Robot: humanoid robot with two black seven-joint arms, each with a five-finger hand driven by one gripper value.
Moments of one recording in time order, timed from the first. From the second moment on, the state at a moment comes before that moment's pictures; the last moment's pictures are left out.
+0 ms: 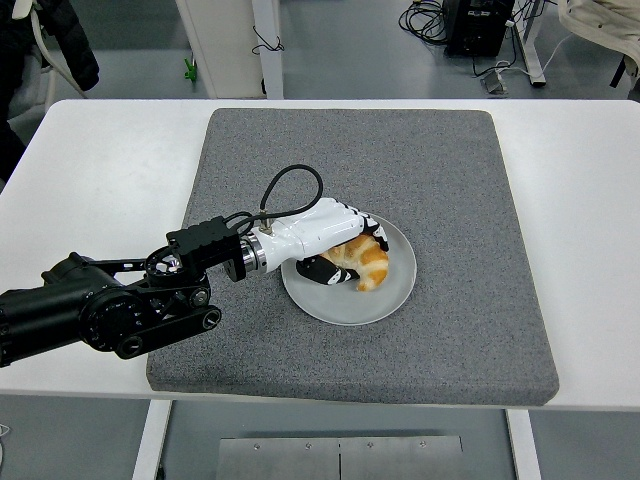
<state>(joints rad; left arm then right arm) -0.99 0.26 -0.04 -1.12 1.55 0.33 -0.21 -0.08 0.00 -0.01 0.06 -0.11 0.02 0.41</state>
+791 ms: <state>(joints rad) -1.00 0.29 -0.04 -1.13 1.53 0.30 -0.28 -0.08 0.00 -0.01 0.06 -0.11 0.02 0.41</state>
